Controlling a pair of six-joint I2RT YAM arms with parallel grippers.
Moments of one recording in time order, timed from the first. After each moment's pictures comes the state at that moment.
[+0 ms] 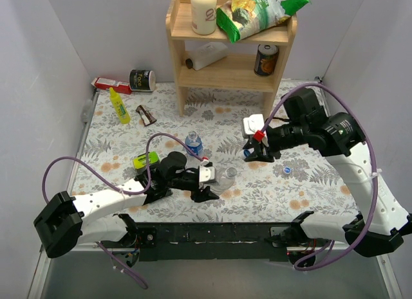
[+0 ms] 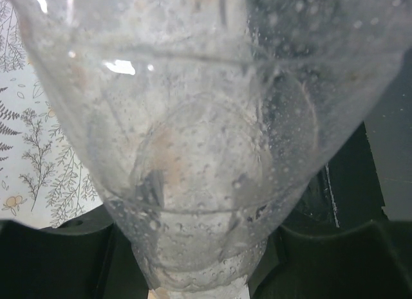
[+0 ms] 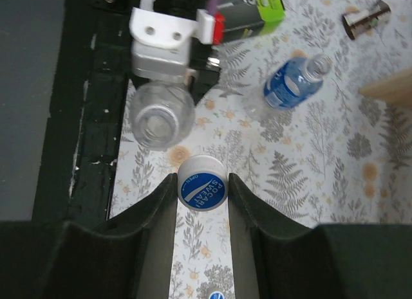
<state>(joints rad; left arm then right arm) -0.92 1.13 0.57 0.16 0.64 0.25 0.61 1.20 1.69 -1.30 -0.73 -0.86</state>
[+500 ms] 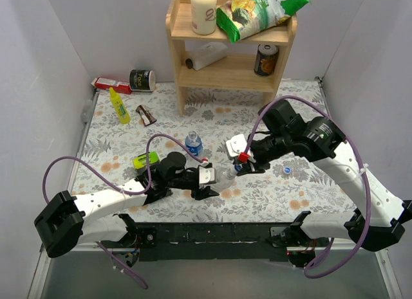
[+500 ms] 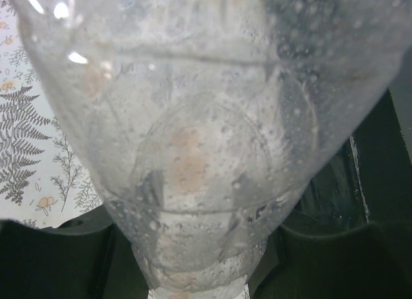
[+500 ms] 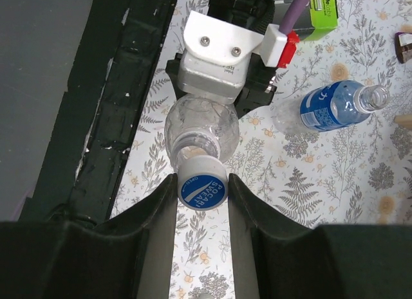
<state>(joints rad) -0.91 1.14 0.55 0.21 0.60 0.32 0.83 1.23 1.63 -1.32 -0.67 -0.92</state>
